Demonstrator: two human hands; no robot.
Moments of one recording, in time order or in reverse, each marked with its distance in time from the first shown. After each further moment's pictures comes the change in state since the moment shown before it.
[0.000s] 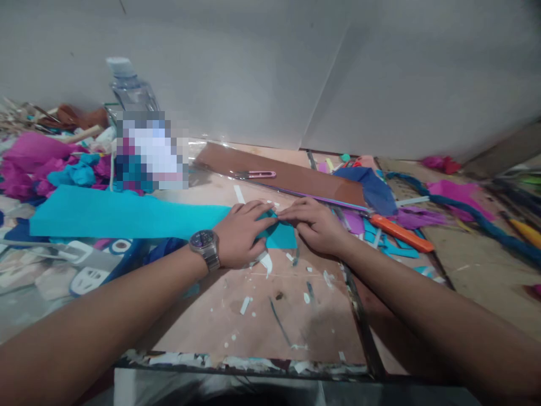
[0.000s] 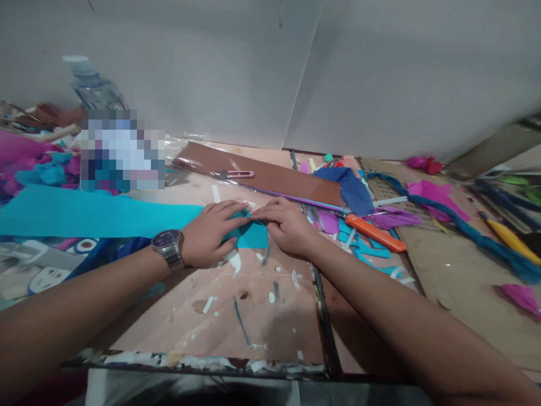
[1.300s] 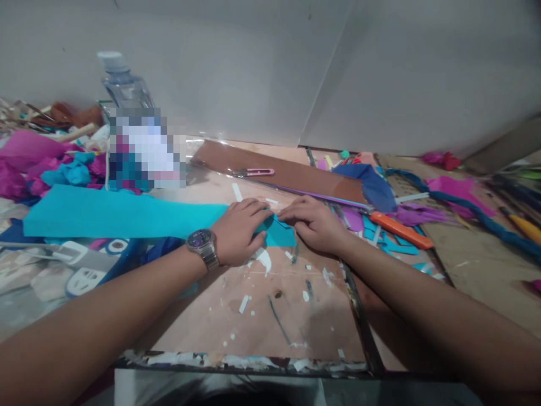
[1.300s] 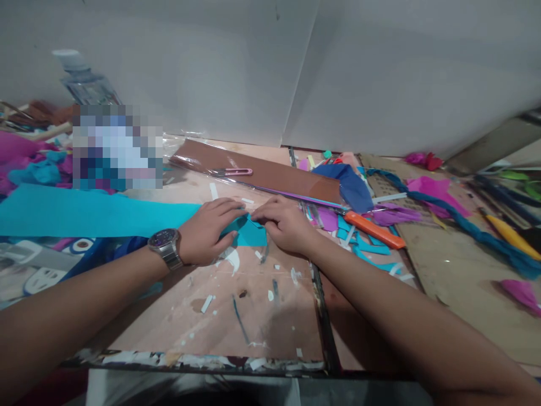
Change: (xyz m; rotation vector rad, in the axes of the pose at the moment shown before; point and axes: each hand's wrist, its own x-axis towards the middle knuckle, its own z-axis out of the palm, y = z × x) left_hand 0.002 0.001 0.001 -0.041 0.034 -0.059; right_hand 0.000 -0.004 -0.001 -0.024 -0.003 0.007
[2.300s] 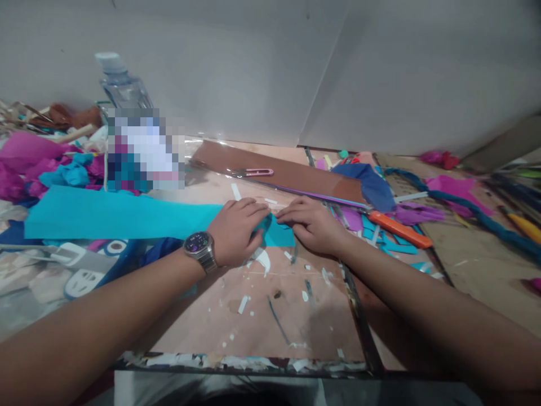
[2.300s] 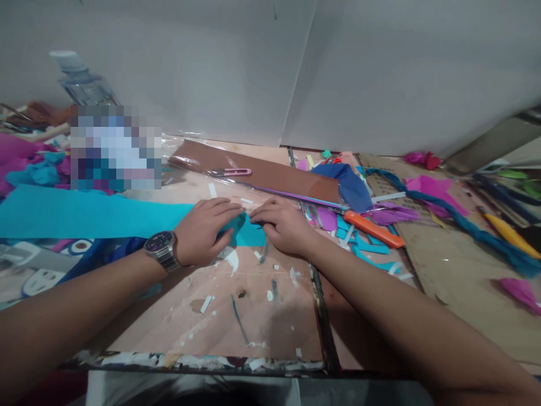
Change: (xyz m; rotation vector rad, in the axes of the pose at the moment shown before) left_hand -0.001 0.004 -0.005 0.084 0.065 -0.004; right_hand -0.001 0.003 0.000 -0.049 -0.062 -0.061
